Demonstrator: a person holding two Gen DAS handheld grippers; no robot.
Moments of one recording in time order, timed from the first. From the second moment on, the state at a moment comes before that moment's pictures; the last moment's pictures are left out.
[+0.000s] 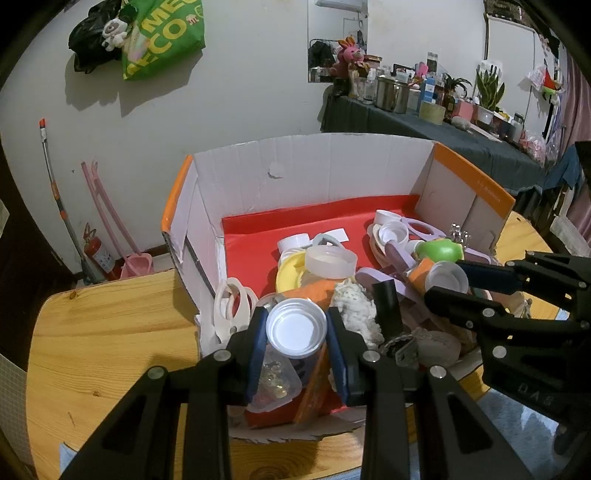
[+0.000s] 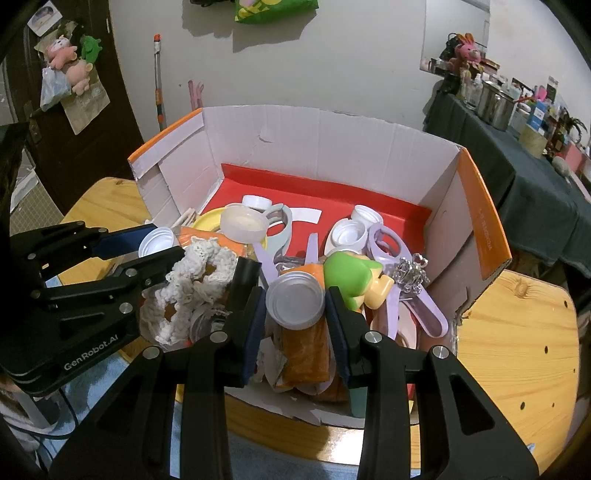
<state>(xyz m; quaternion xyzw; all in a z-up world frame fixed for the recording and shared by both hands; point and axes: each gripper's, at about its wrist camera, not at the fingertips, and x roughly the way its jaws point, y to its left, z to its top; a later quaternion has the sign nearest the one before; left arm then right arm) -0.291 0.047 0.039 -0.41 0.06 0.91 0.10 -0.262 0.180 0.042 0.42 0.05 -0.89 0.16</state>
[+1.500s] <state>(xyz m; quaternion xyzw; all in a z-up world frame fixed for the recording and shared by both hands) -0.291 0.046 0.038 -0.41 0.07 0.91 0.10 -0.264 0.177 0.038 0.43 0.06 -0.89 0.15</state>
